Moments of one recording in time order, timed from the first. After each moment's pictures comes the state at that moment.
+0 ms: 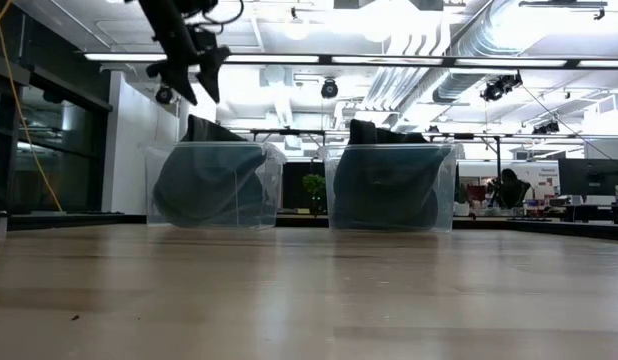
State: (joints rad) left arm 0.71 1.25 1.28 -0.78 -0.31 -0.21; right arm -0.12 1.53 1.99 -1.23 0.37 0.28
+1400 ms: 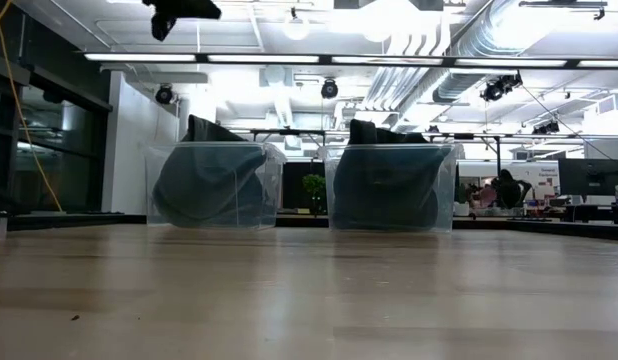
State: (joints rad) left arm 0.31 0.82 1.00 -0.45 -0.01 -0.26; right arm -0.04 1.52 1.99 -1.32 0.39 0.31
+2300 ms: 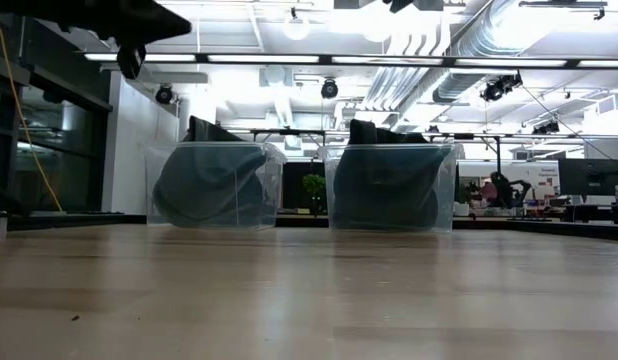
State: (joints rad) left arm -0.11 0.52 0.44 0.04 -0.30 -0.39; right arm 0.00 1.51 1.83 -1.24 0.37 0.39
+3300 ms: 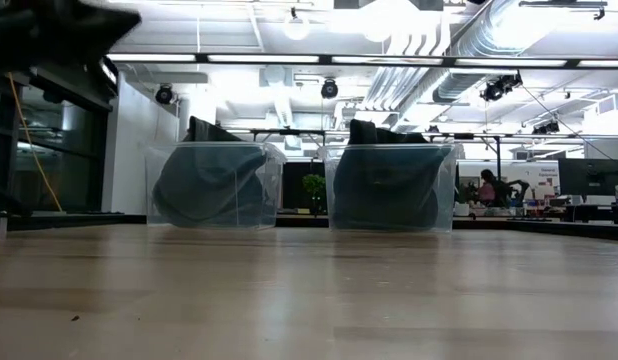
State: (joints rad) left arm -0.15 0.01 0.04 0.29 -0.18 -0.29; right arm 0.11 1.06 1.24 -0.62 0.26 0.52
